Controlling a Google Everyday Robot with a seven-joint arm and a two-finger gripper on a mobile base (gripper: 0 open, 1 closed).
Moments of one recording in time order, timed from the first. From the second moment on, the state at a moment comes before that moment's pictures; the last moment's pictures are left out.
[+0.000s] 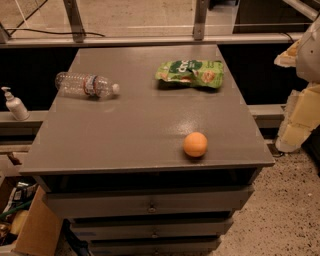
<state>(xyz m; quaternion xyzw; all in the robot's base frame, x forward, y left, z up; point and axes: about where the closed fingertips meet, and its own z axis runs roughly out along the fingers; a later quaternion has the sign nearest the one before) 0.438 -0.217 0.976 -0.60 0.78 -0.03 0.16</state>
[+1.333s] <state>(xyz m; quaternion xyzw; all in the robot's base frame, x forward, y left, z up) 0.444 -0.200 0.944 -0.62 0.76 0.06 0.20</state>
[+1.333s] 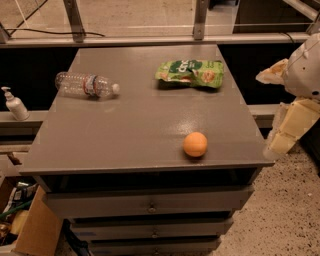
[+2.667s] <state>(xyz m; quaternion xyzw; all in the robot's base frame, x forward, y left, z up) 0.455 -0.137 0.900 -0.66 0.67 0.19 0.28</state>
